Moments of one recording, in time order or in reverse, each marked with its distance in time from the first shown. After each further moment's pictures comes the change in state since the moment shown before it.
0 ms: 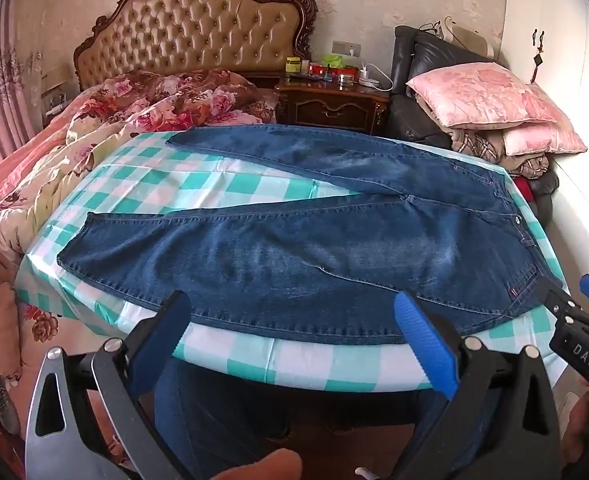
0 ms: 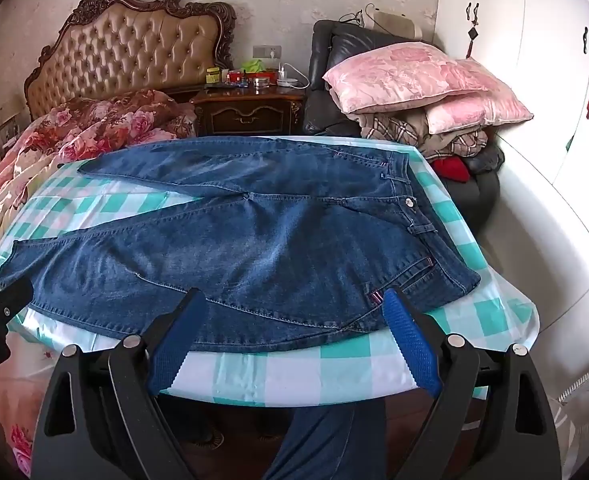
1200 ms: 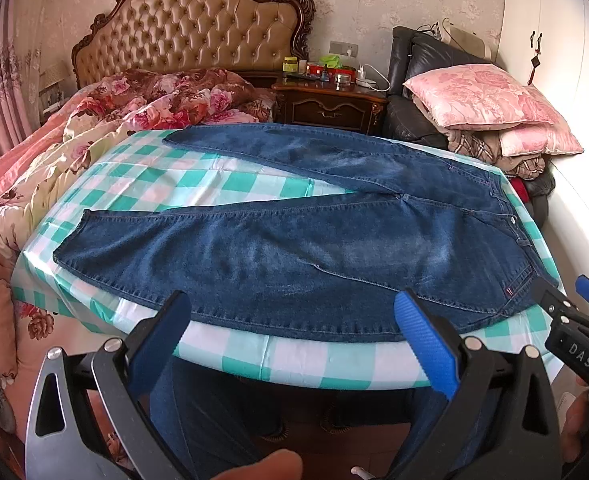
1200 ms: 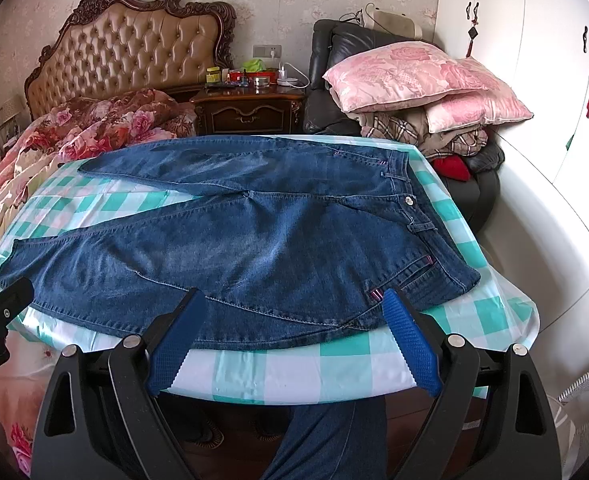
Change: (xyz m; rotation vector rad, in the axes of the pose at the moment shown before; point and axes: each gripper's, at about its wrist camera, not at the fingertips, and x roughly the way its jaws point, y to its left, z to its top) left arm 0.001 -0.006 -0.001 0.000 0.002 -0.005; right arm 0.000 0.000 -0.005 -0.005 -0.002 0.001
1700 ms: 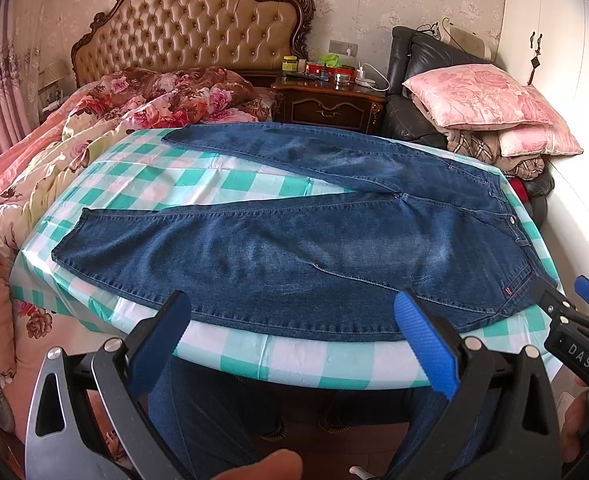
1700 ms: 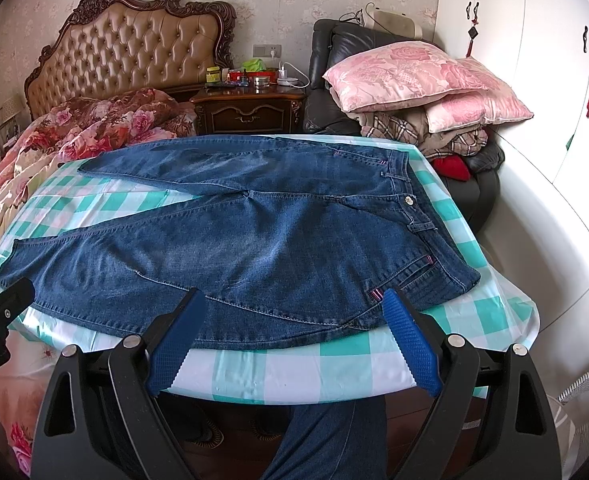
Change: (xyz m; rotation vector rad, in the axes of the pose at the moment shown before) left arm 0.001 -0.001 -0.001 -0.001 0.001 -0.004; right arm 0.000 0.000 -0.001 -0.001 0.000 -0.001
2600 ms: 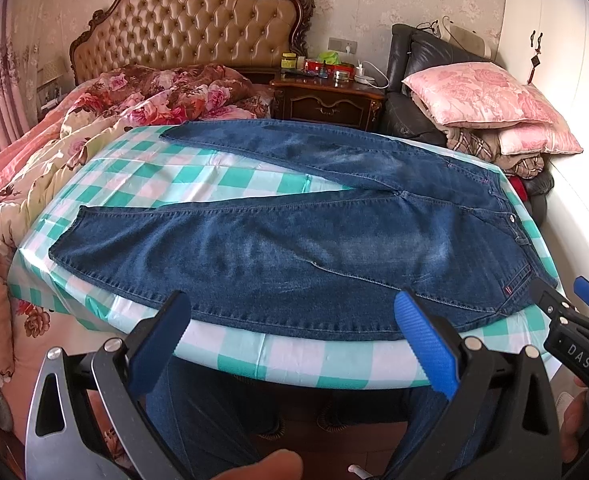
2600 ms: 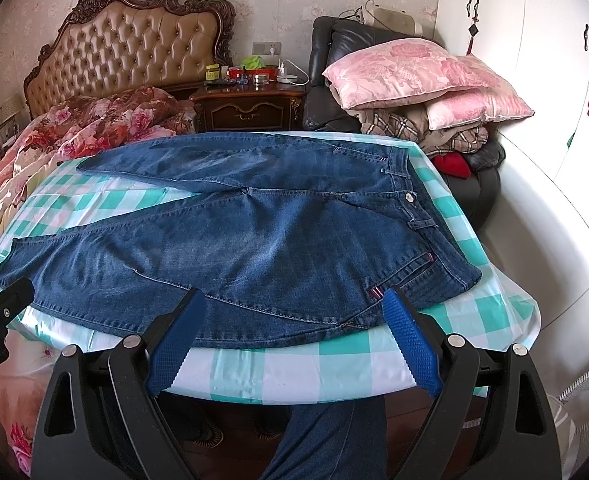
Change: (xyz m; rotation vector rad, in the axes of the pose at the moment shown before) left arm 0.005 -0.007 -0.006 -0.005 0.005 -0.013; right arm 0.004 -0.002 0.000 0.002 0.007 0.007
